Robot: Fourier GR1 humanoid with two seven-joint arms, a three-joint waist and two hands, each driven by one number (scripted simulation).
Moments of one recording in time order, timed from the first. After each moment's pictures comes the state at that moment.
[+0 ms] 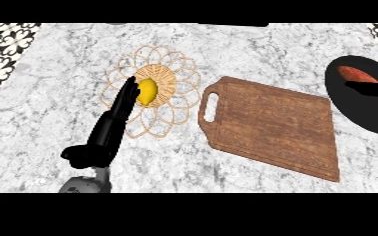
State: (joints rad) left arm -0.07 0.03 -0.16 -1.57 -0.01 0.01 -0.10; right arm -0.75 -0.61 -0.64 -0.26 0.60 -0.36 -0.32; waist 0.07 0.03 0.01
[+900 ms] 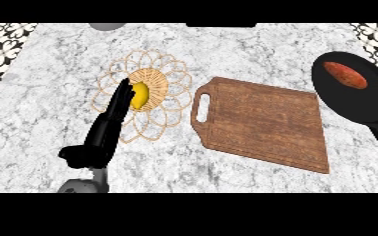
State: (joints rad) left arm -0.05 0.03 -0.13 -1.55 -0.01 0.02 -0.10; right arm -0.59 -0.74 -0.86 -0.21 0.30 0.14 -0.64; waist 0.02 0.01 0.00
